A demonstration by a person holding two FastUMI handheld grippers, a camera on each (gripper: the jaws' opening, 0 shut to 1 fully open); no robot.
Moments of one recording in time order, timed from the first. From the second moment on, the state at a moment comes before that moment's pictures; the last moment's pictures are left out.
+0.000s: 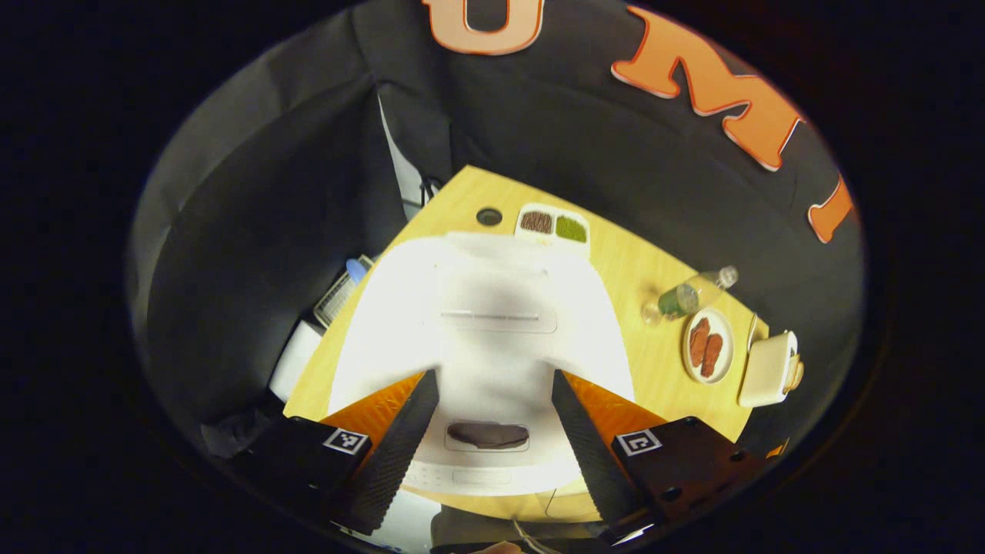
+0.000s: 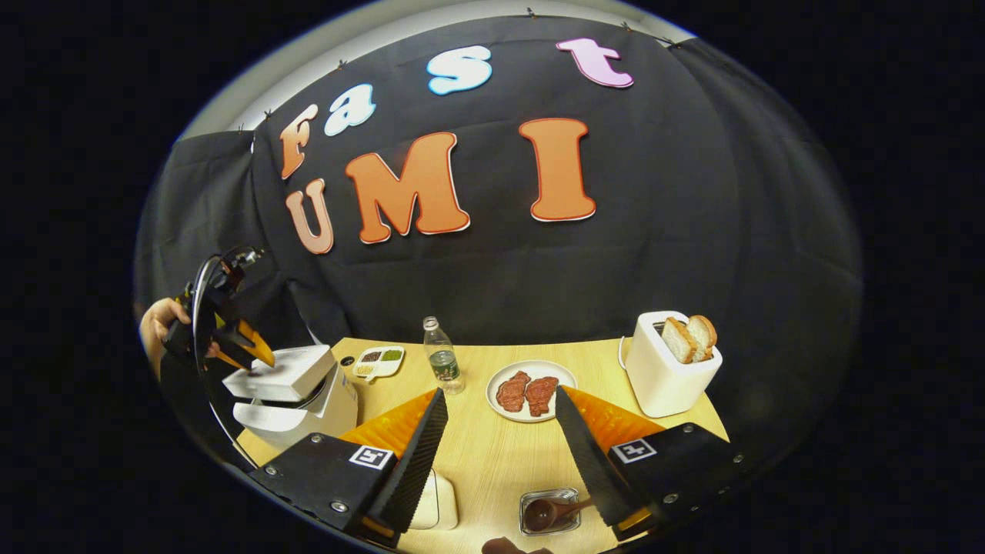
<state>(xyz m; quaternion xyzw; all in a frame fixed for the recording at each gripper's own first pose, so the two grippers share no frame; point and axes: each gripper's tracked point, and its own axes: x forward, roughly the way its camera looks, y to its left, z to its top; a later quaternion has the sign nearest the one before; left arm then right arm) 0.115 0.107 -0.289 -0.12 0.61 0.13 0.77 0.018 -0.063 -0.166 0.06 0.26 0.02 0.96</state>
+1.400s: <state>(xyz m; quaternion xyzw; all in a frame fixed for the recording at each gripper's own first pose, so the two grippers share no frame) 0.070 0.032 0.017 0.00 -0.02 0.02 1.00 0.037 0.025 0.009 0.00 0.01 0.08 1.00</state>
